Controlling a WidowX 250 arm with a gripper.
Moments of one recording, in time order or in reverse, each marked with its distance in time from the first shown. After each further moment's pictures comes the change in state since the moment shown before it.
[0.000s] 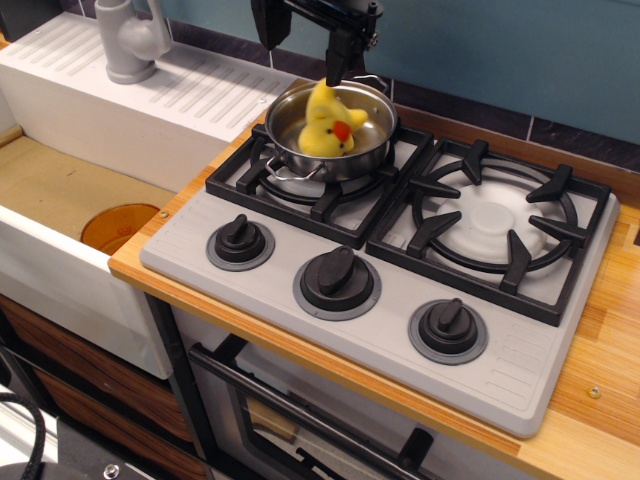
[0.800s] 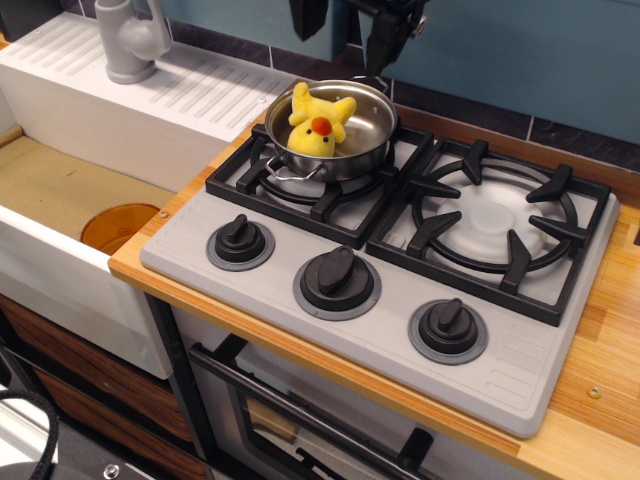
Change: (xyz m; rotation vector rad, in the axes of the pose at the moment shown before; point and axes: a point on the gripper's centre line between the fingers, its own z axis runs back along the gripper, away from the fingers) arm 0.007 -0.027 0.023 -0.012 0.039 -0.004
